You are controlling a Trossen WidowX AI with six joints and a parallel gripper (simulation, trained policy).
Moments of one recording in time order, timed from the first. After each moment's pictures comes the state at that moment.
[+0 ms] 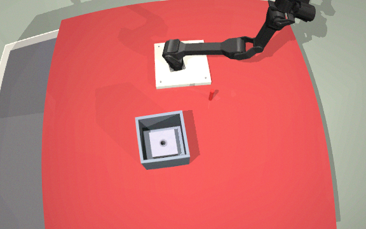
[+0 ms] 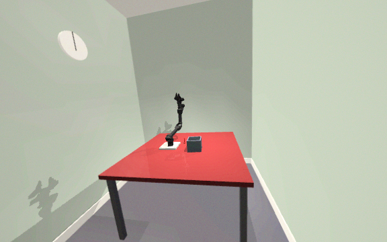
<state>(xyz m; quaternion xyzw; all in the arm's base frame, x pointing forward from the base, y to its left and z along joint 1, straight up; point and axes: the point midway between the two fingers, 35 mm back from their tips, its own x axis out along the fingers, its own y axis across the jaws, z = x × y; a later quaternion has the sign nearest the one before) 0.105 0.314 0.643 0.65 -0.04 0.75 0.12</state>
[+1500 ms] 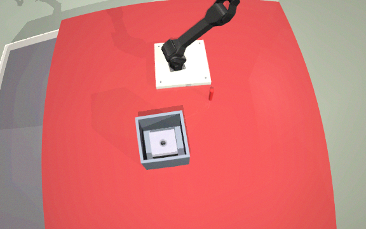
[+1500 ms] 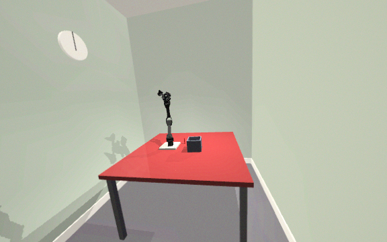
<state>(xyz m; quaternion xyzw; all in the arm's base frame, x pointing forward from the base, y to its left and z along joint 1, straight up) -0.019 -0.021 0.662 0.45 -0.04 0.72 -0.53</state>
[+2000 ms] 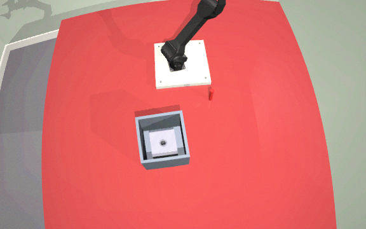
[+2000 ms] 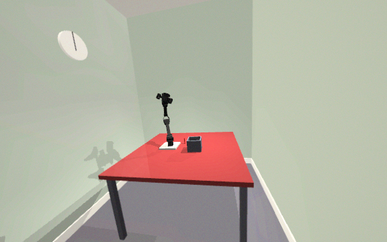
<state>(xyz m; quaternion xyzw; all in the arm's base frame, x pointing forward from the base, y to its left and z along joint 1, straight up) 0.016 -0.106 0.618 0.28 -0.02 0.64 -0.71</state>
